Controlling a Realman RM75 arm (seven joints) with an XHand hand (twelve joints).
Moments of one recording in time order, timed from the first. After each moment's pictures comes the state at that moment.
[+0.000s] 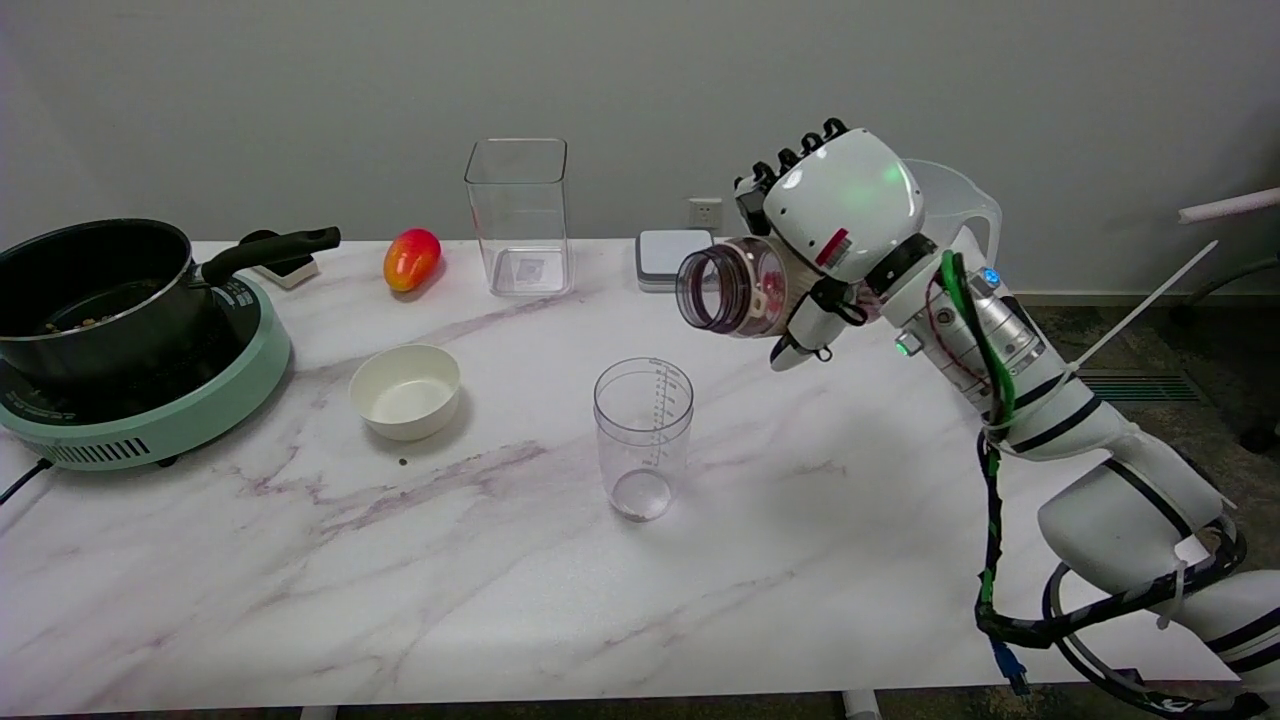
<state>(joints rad) -0.13 -0.97 -1.53 1.83 -0.10 0.39 0.30</state>
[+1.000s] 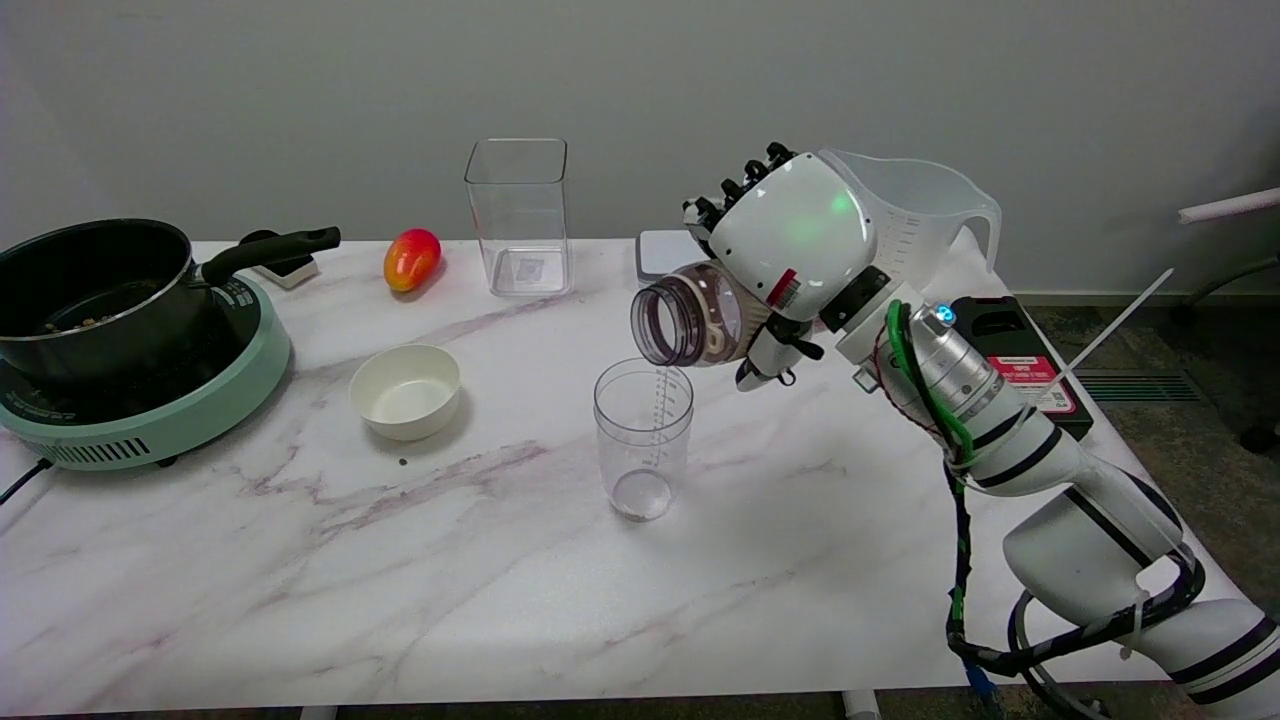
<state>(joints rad) -0.13 -1.06 -1.58 1.86 -0.28 0.45 0.27</state>
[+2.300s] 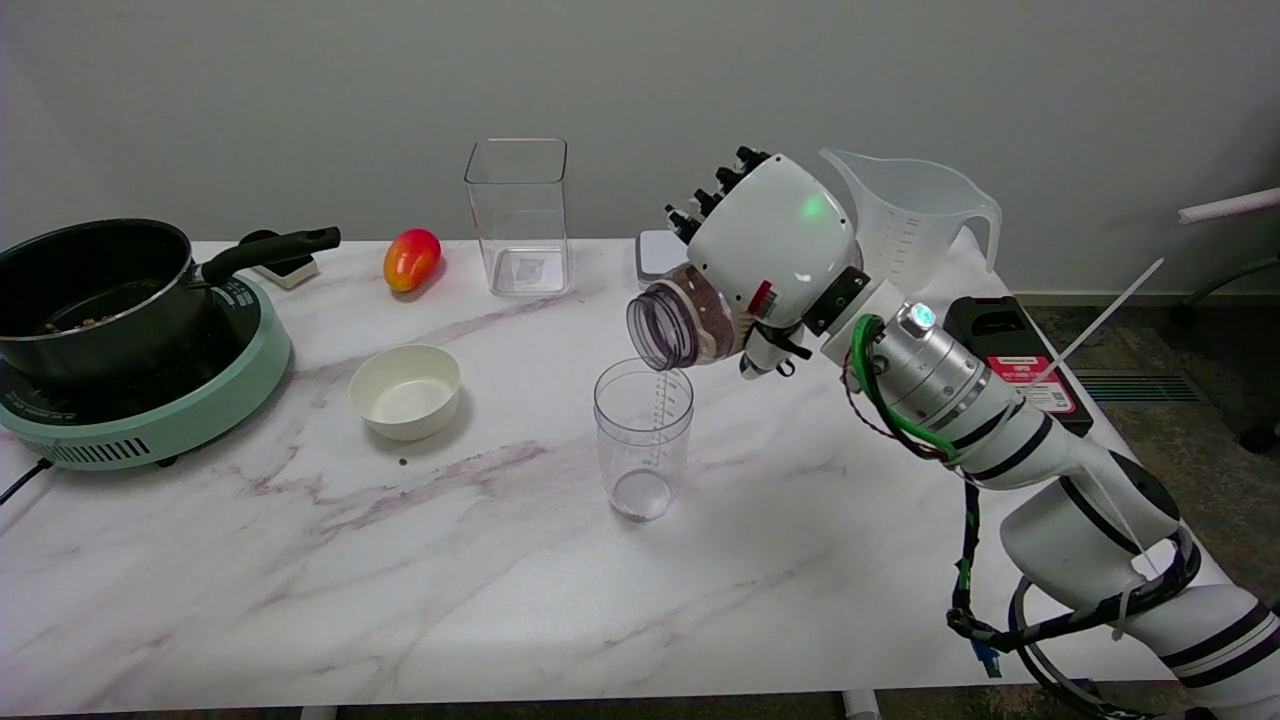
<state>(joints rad) -0.10 -1.06 -1.57 1.86 -0.49 0.47 0.30</state>
